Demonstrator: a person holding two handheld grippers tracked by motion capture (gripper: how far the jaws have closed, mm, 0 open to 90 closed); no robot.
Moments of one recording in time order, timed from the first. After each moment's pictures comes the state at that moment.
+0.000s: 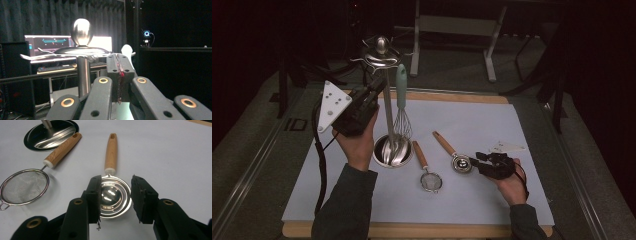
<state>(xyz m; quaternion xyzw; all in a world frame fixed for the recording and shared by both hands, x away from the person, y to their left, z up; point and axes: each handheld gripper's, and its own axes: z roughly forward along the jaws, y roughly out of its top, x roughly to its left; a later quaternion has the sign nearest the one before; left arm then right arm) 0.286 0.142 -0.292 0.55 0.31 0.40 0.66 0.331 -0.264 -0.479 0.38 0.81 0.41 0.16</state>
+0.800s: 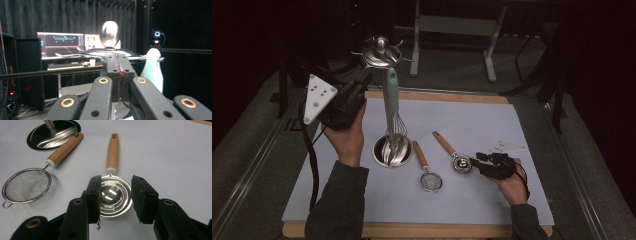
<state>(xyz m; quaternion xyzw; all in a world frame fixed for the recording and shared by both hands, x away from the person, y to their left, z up) 0.294 0.165 -0.286 0.54 0.34 0.41 0.65 0.331 -0.266 -0.479 0.38 0.81 0.41 0.16</state>
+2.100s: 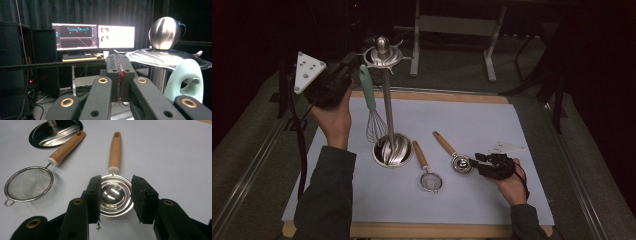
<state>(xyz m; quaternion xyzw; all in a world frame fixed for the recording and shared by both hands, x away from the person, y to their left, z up) 0.331 0.195 -0.273 0.55 0.38 0.42 0.61 0.331 -0.264 -0.480 0.37 0.82 0.41 0.15</state>
